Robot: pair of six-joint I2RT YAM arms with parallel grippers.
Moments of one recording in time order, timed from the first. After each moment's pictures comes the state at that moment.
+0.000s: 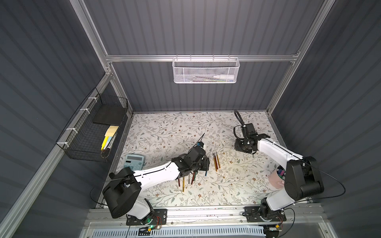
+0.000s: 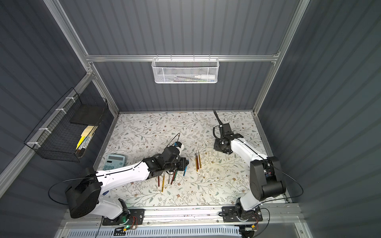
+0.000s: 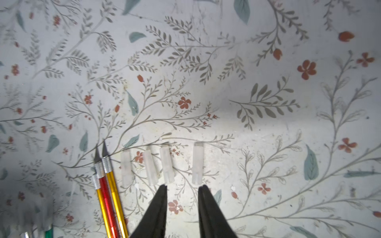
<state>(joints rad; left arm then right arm) -0.95 1.49 0.86 -0.12 0.04 -0.75 0.23 1.53 1.03 -0.59 -0.05 0.41</state>
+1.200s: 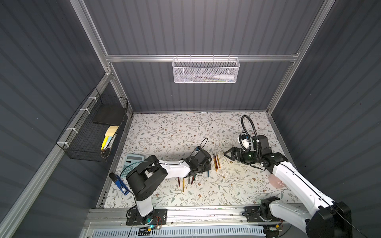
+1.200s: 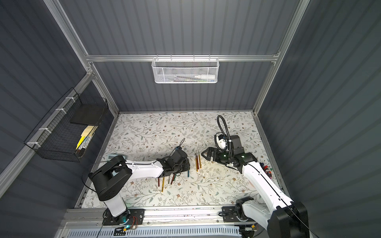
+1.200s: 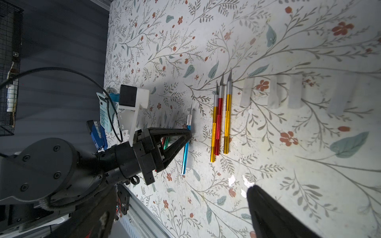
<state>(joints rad) -0.95 1.78 0.89 0.03 -0.04 -0.98 0.27 1.07 0.76 -0.52 -0.55 0.50</state>
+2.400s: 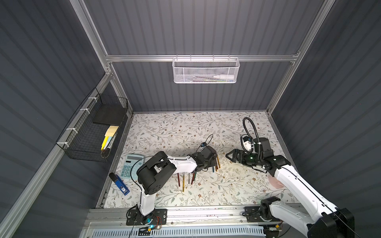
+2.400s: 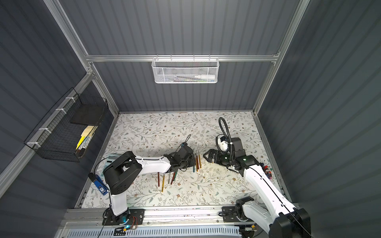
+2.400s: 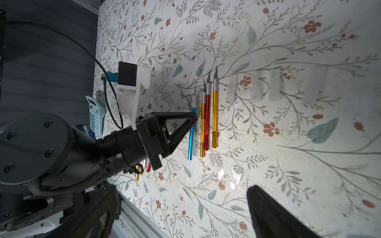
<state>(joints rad) -0.95 1.91 1.05 0.02 -0.05 -0.95 0.27 1.01 0.73 -0.56 -0.49 0.50</state>
